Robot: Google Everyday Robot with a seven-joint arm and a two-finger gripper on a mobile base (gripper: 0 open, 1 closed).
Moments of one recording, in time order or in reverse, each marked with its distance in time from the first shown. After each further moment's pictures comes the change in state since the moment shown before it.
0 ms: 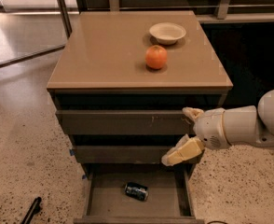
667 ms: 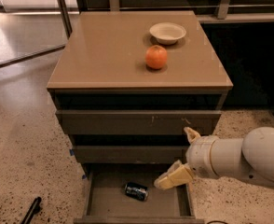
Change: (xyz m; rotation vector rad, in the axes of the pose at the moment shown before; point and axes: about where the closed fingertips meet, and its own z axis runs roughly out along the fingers) arm 0.046 0.031 0.023 0.152 0.093 -0.003
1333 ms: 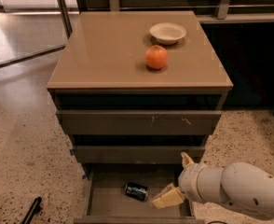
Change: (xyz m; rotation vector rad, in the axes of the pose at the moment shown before) arm 0.081 0.024 0.060 0.036 0.057 0.086
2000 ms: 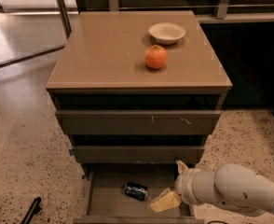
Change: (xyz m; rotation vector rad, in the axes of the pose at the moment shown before) arm 0.033 0.005 0.038 -0.085 0.018 0.073
